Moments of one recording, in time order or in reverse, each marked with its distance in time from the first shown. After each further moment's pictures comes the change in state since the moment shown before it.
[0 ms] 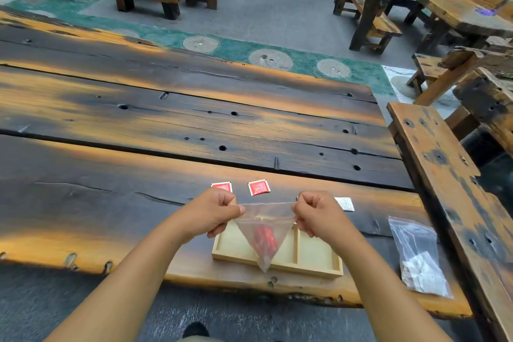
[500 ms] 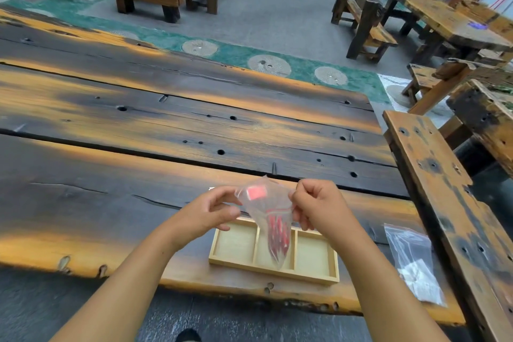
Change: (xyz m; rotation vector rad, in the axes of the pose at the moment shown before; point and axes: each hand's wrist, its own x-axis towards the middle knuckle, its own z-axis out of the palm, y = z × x) left_hand -0.006 -0.013 -0.008 -0.161 -0.007 0.128; right_hand -0.015 -0.048 -0.001 0.013 0.056 -0.089
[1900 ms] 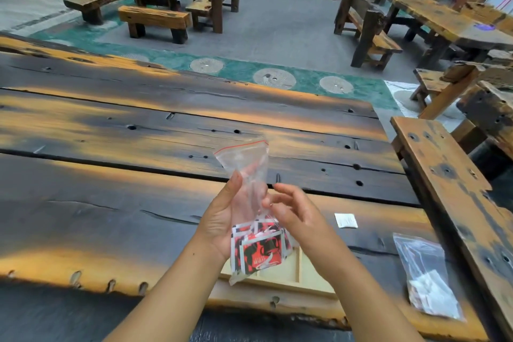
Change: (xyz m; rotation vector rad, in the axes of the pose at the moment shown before) left_hand 0.018 0.058 0.067 -1.185 -0.154 0.249; right_hand -0.023 0.004 0.008 0.206 -0.208 -0.093
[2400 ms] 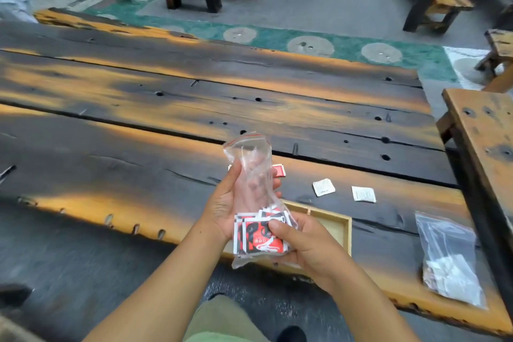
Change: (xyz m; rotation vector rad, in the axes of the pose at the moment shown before) left_hand -0.014 -0.053 -0.044 0.038 0.362 -0.062; right_hand -0.038 0.069 -0.005 0.383 -0.206 0.345
